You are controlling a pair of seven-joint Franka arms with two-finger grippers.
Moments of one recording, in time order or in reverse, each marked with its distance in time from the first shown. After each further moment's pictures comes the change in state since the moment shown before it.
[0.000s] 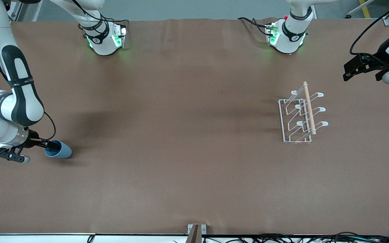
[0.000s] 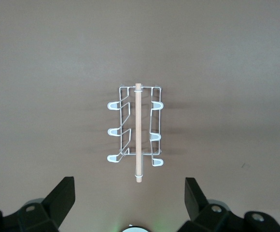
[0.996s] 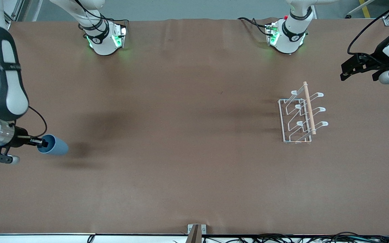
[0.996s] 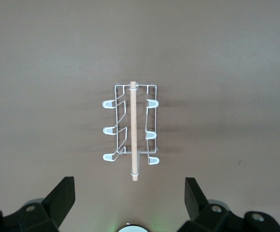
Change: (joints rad) left arm -0.002 0.001 -0.007 -0.004 -0.009 -0.004 0.000; right arm 0.032 -0.150 0.058 0.178 0.006 -0.370 -0.012
